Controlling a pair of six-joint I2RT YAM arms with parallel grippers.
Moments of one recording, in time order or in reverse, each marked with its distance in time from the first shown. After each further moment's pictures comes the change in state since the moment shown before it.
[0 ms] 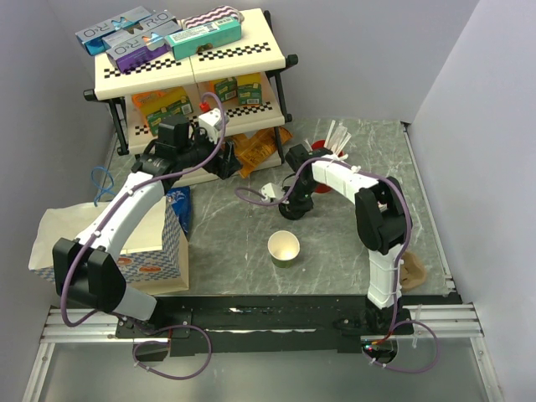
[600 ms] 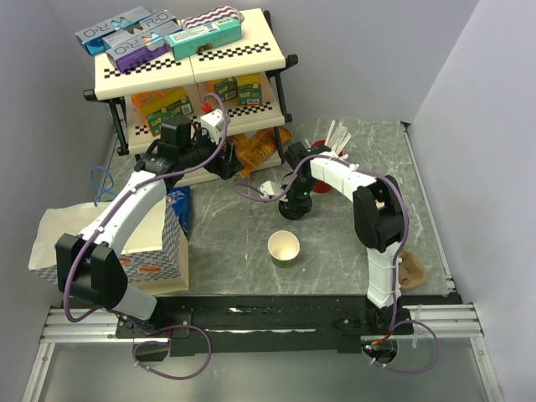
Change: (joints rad) left arm 0.000 0.024 -0.008 0.027 0.019 -0.009; right arm -0.005 0.032 0.067 -0.058 -0.023 0.007
